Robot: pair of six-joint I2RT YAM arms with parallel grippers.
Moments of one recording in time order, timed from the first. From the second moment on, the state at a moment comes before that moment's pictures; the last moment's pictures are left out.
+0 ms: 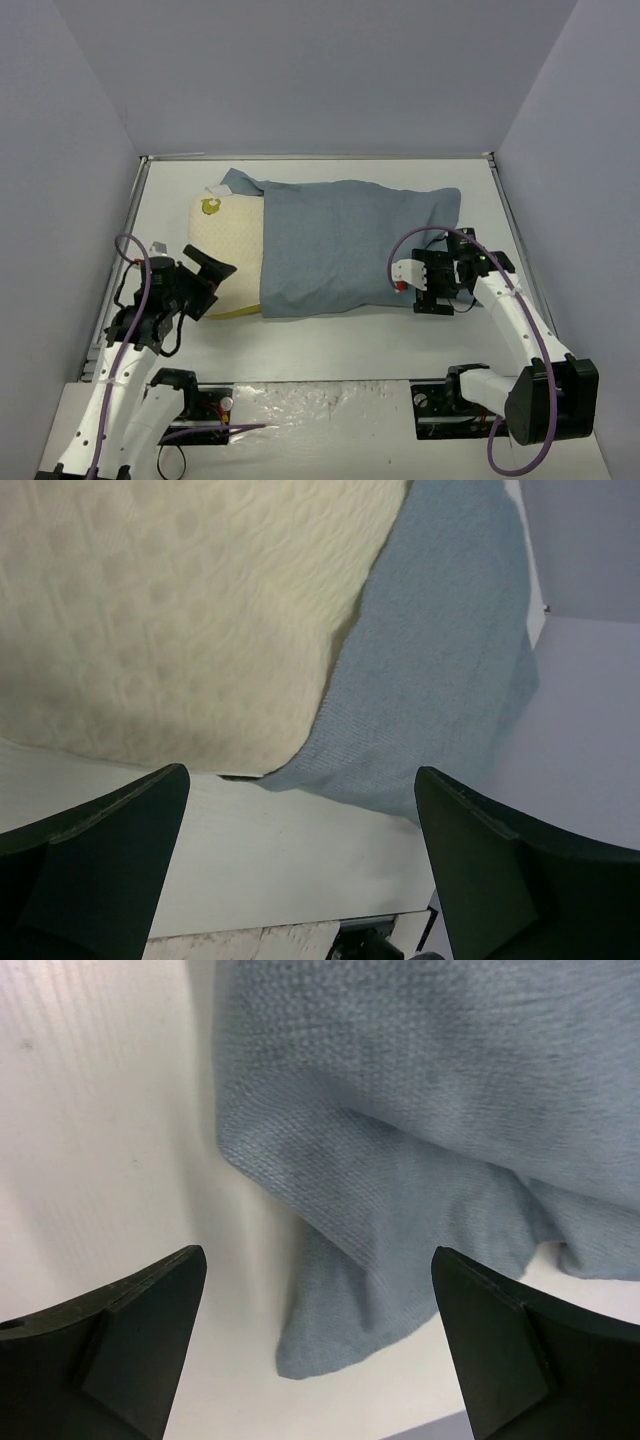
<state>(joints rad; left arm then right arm) -0.07 0.68 0.68 -0.65 0.20 -1.03 0.10 1.13 0.80 -0.87 -0.34 -1.44</state>
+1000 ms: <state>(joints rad) -0.33 0.98 0.54 -0.42 -0.32 -1.43 0.06 1.30 0.70 -0.60 -0.30 -1.29</state>
